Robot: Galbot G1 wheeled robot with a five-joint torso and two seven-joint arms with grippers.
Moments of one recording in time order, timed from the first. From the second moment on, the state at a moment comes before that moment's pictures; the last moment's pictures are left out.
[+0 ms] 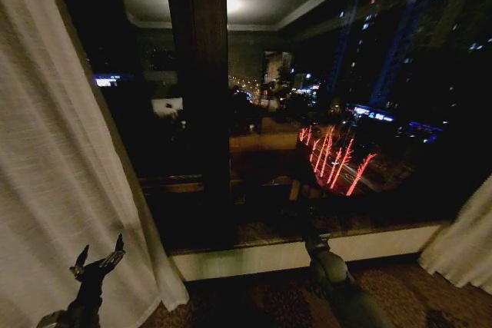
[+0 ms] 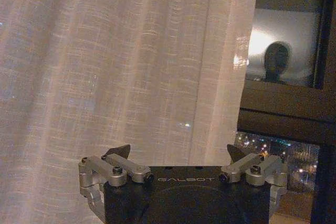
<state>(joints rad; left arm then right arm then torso) 1.66 -1.41 -0.94 -2.00 -0.52 -0.20 0.03 -1.10 1.17 0.36 1.66 0.31 0.12 0.08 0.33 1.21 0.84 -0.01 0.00</state>
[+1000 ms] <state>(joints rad) 1.66 -1.41 -0.94 -2.00 -0.52 -0.20 0.03 -1.10 1.17 0.36 1.66 0.31 0.12 0.08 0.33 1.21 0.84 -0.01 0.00</state>
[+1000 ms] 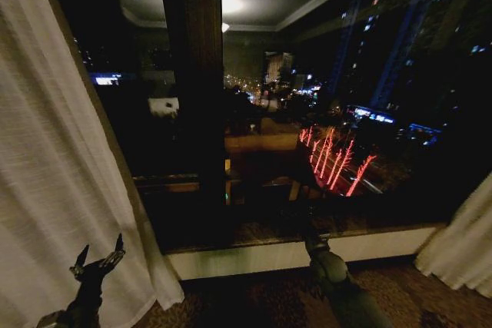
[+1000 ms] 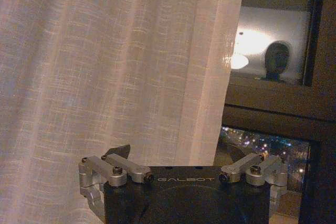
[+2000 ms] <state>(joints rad) 1.66 -1.41 -0.94 -2.00 -0.52 -0.20 0.03 -1.10 1.17 0.36 1.66 0.31 0.12 0.08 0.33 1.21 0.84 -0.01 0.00</state>
